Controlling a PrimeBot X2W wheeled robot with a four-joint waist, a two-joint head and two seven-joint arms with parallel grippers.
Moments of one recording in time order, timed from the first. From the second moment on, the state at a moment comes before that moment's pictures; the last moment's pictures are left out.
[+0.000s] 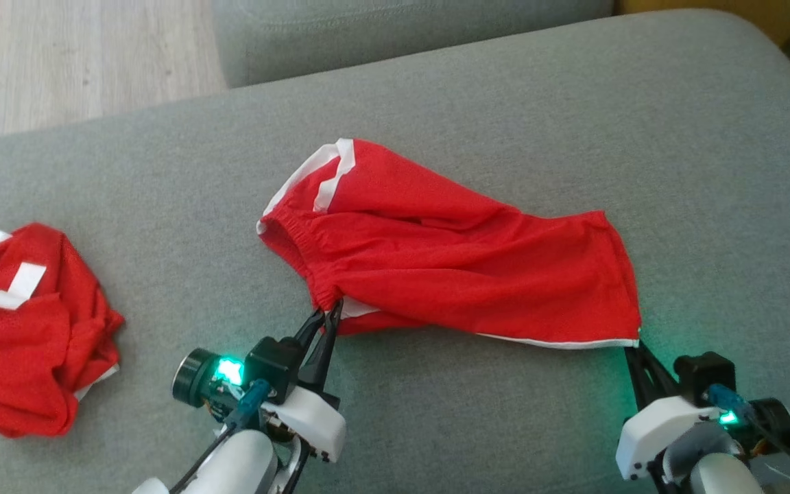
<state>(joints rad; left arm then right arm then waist) -0.26 0.15 -0.59 0.41 -0.25 0.05 -0.12 -0.06 -0.04 -0.01 0.48 -0.07 0.13 -0.07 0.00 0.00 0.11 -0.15</state>
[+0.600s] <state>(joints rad) -0.27 0.26 -0.63 0.35 -0.23 0.01 -0.08 -0.05 -0.04 -0.01 0.22 -0.01 0.13 -0.04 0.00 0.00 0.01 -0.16</state>
